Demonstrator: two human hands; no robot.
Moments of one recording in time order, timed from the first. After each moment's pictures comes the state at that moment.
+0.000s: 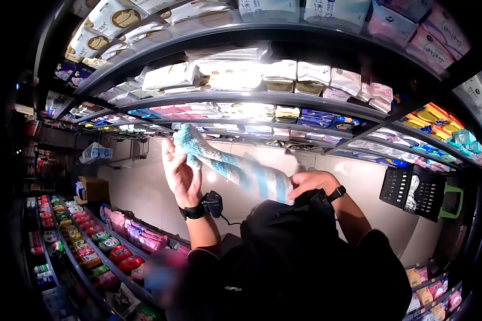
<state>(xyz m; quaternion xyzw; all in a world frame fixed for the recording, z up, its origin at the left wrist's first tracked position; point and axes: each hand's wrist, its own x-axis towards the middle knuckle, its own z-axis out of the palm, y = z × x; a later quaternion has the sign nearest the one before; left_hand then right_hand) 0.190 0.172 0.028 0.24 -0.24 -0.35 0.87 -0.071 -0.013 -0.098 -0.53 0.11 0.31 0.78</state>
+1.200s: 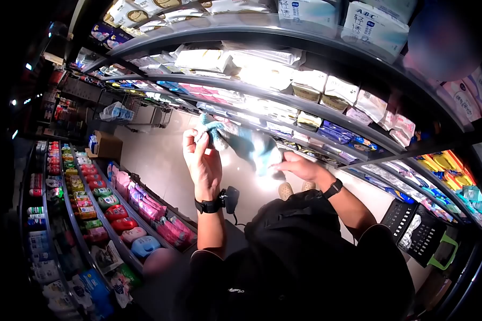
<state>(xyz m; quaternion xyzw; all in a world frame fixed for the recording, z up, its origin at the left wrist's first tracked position) 0.143 0.159 0.035 0.40 -0.14 -0.17 0.89 -0.002 -0.029 -0.110 -0.49 0.02 0.14 0.86</state>
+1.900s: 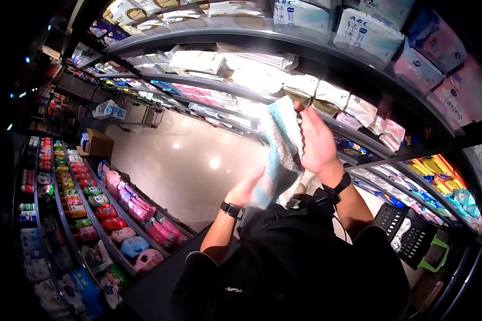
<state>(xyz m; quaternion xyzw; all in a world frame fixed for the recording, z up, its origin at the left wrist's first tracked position) 0.083 0.157 -0.144 0.27 0.12 -0.69 0.66 0.002 -0.063 0.009 -0.08 -0.05 -0.11 0.99</state>
